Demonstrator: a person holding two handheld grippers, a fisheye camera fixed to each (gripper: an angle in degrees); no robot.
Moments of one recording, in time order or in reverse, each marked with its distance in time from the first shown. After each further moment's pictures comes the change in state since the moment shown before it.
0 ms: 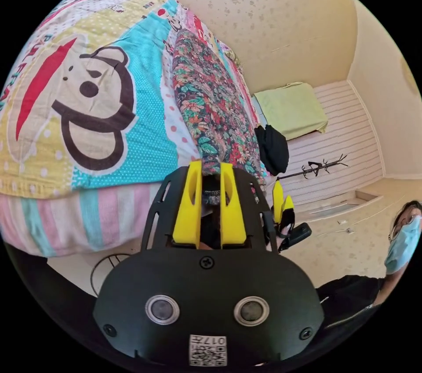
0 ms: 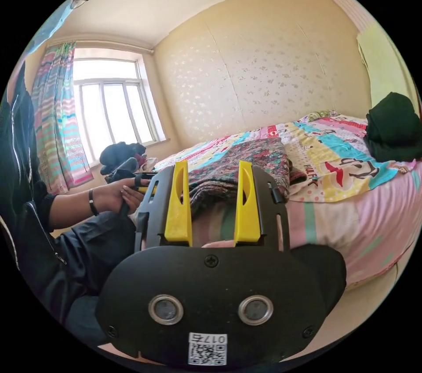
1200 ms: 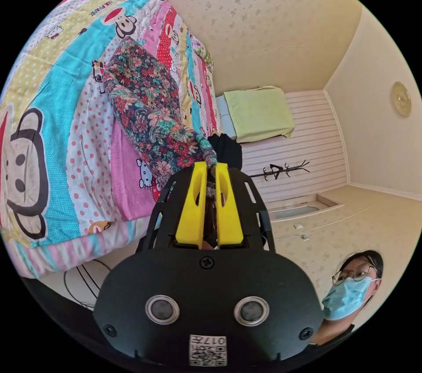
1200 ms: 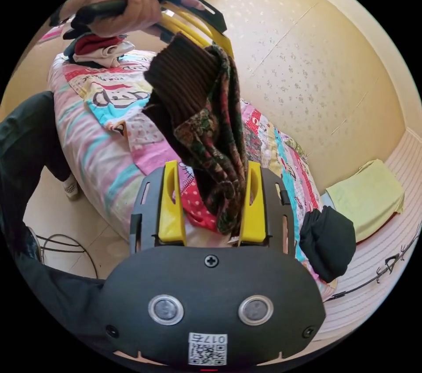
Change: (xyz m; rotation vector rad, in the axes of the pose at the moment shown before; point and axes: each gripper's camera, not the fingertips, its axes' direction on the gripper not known) left arm 0.103 -0.145 -0.001 -0.053 0.213 -0.024; right arm -0.131 -0.014 0.168 -0.514 0.466 -0.686
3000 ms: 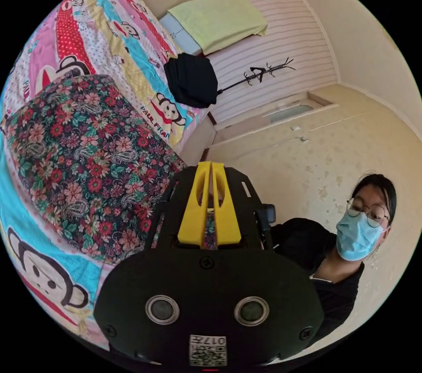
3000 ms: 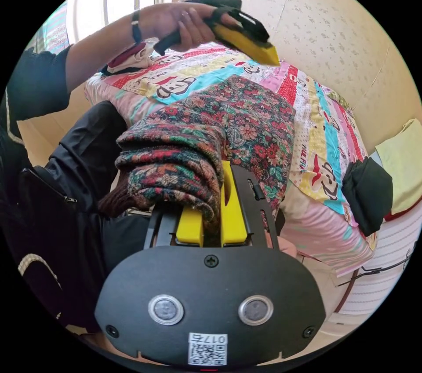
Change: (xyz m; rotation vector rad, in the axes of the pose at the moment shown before) left arm -0.009 0.089 0.223 -0.717 -0.064 0.387; right arm -0.103 0.036 -0.155 -0.243 -0.400 0.136
